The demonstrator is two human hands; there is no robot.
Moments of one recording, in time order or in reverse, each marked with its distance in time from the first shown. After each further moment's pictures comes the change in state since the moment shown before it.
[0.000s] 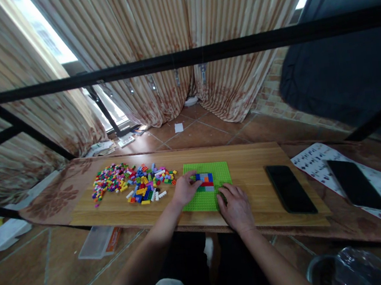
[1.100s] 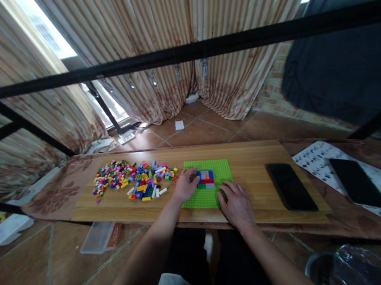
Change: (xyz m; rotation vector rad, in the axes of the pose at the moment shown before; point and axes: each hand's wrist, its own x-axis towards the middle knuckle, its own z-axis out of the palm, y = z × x) left_hand 0.002 -0.007 0.001 0.040 0.017 0.001; right_hand 0.000 0.000 0.000 0.015 0.003 0.004
